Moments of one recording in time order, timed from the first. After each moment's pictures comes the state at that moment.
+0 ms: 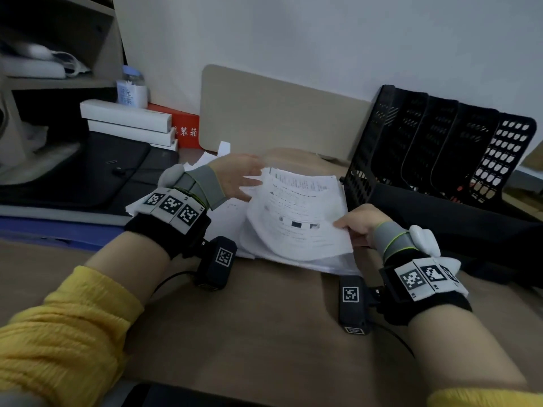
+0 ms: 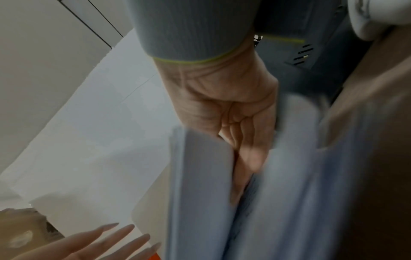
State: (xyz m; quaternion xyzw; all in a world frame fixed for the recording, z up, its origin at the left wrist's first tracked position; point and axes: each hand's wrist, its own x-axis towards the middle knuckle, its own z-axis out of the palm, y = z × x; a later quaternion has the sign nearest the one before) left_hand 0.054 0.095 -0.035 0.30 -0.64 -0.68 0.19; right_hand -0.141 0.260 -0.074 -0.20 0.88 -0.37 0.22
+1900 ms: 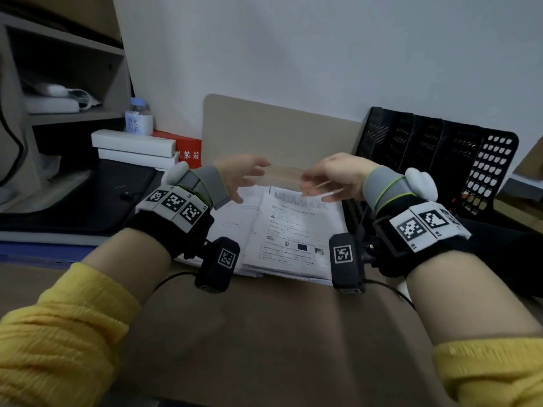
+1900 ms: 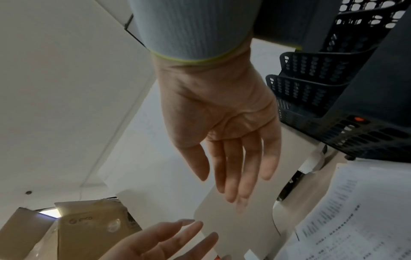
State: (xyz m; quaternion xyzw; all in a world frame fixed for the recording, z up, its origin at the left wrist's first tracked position) left_hand 0.055 0.100 0.005 0.32 -0.70 -0.61 0.17; right_hand -0.087 0.231 0.037 -0.38 0.80 -0.38 0.25
